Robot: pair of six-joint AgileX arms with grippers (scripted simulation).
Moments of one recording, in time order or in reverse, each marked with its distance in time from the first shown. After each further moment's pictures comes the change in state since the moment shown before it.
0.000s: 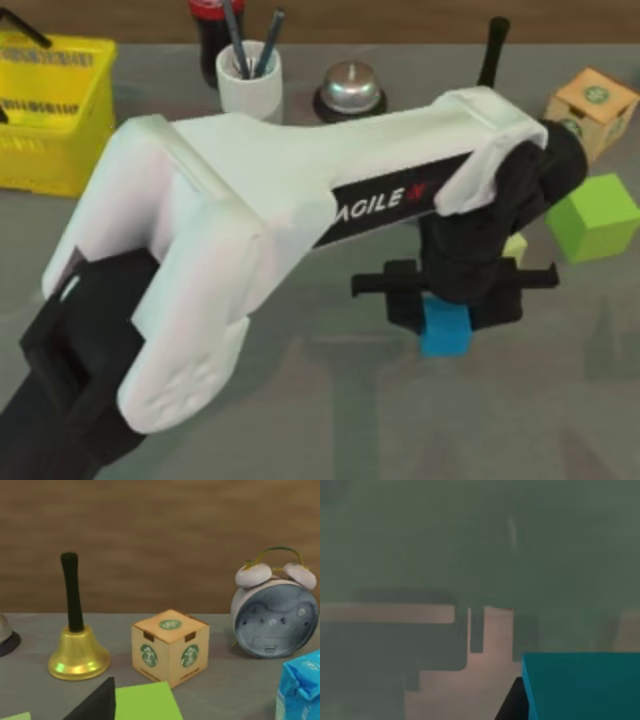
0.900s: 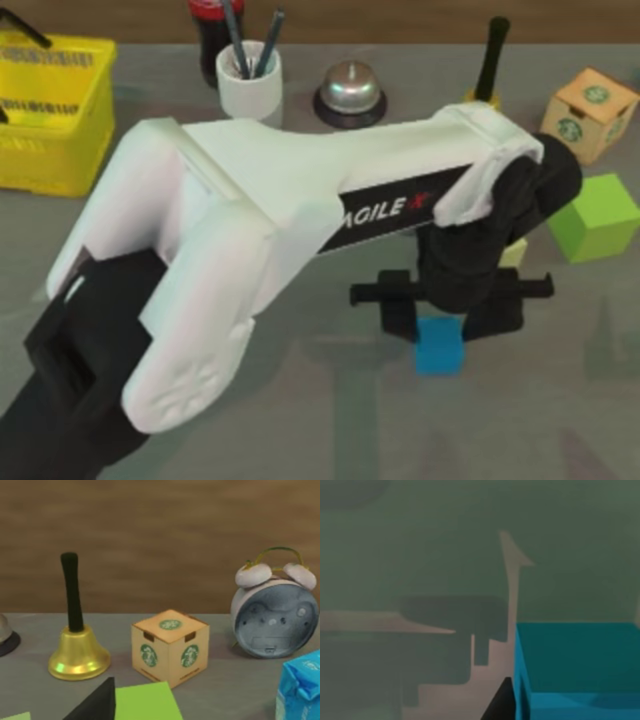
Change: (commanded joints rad) left arm -0.002 0.005 -0.032 0.032 0.000 -0.001; right arm 0.000 0.000 0.000 0.000 0.000 0.000
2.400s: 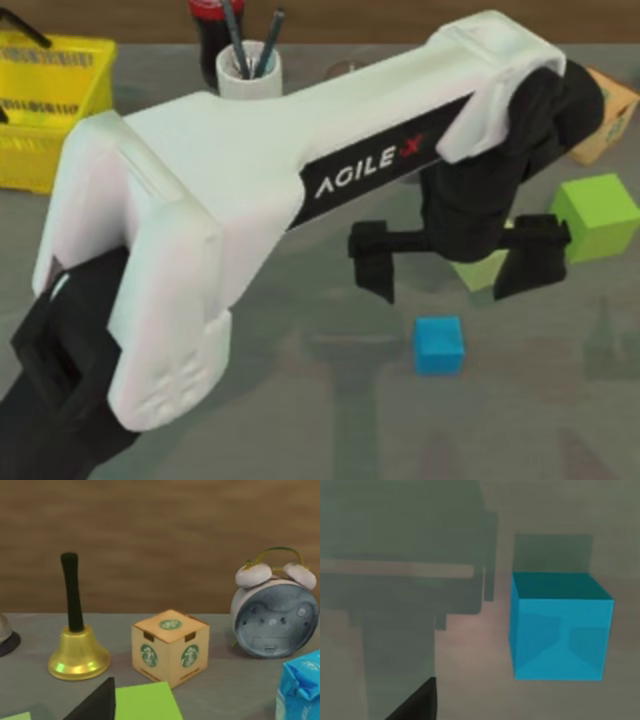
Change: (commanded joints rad) left arm 0.011 -0.027 0.223 -0.252 0.000 -0.006; right arm 0.000 0.000 0.000 0.000 0.000 0.000
